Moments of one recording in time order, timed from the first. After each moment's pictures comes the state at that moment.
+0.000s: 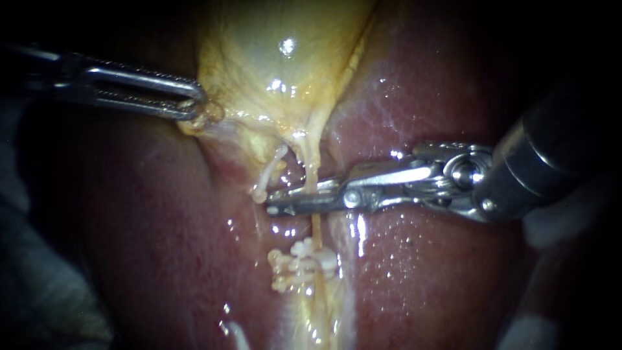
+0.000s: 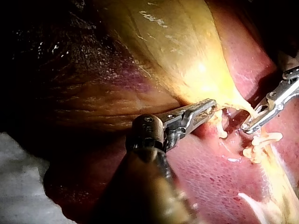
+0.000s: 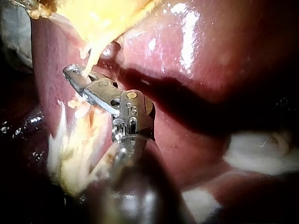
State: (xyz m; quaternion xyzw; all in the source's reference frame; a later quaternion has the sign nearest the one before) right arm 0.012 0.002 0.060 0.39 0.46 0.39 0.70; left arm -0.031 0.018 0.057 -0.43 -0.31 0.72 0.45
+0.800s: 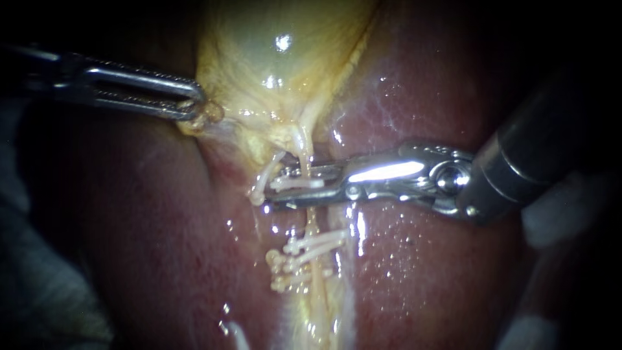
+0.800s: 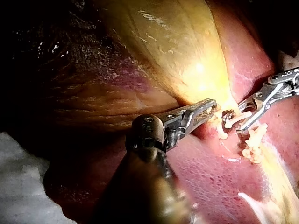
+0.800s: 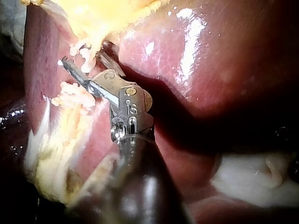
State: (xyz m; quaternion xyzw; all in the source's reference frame) right arm 0.012 0.002 0.066 0.35 0.49 0.34 0.72; left arm -0.031 0.018 0.057 -0.43 -0.31 0.72 0.45
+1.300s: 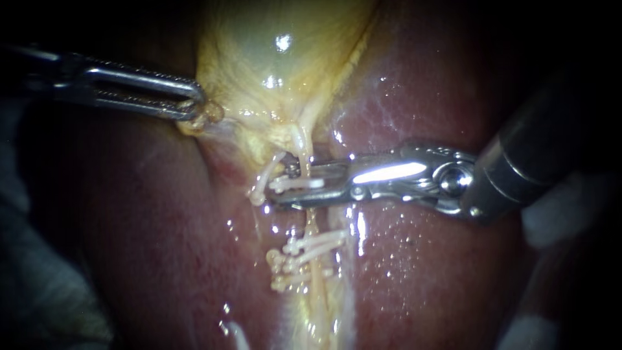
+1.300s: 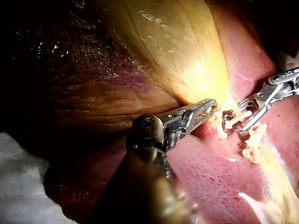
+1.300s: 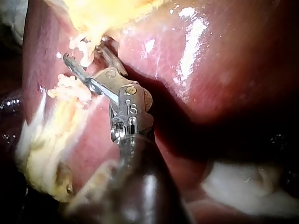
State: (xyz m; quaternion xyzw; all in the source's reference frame) right arm 0.011 0.001 0.066 0.32 0.51 0.29 0.74; left arm -0.031 0.018 0.057 -0.43 -0.31 0.72 0.45
